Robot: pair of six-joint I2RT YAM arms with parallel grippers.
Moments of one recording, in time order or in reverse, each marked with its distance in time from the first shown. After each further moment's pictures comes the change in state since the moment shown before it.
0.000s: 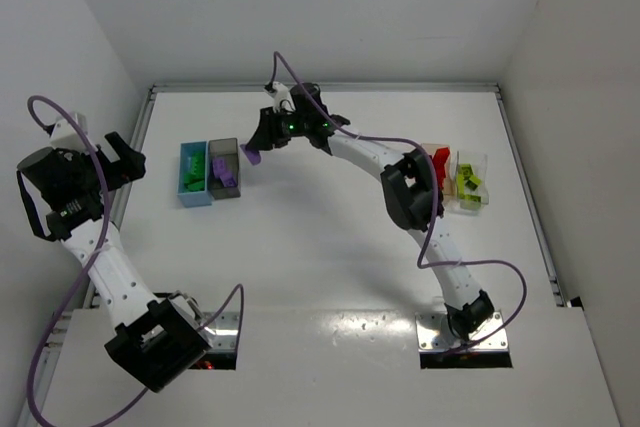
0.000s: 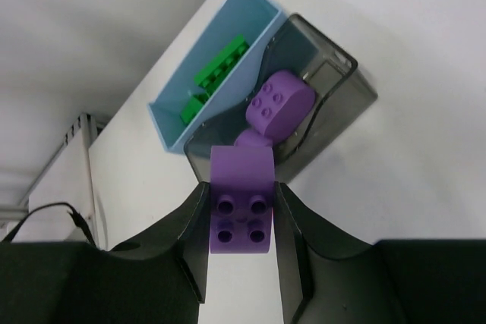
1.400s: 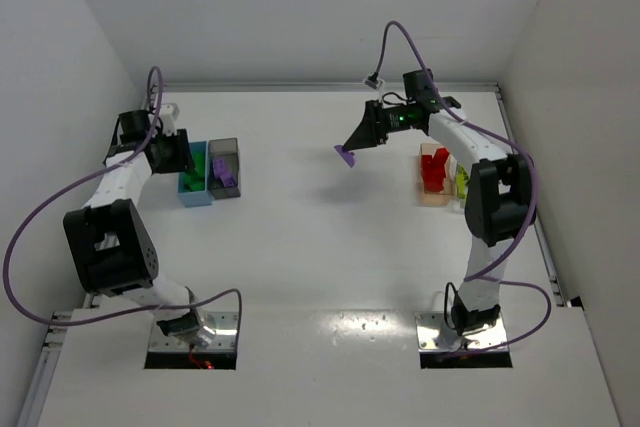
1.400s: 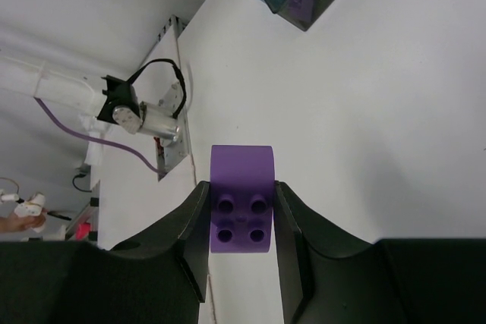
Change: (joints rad) left arm -0.459 0.560 0.108 0.026 -0.299 0.117; right arm -0.432 -0.516 -0.517 -0.431 -0.548 -0.403
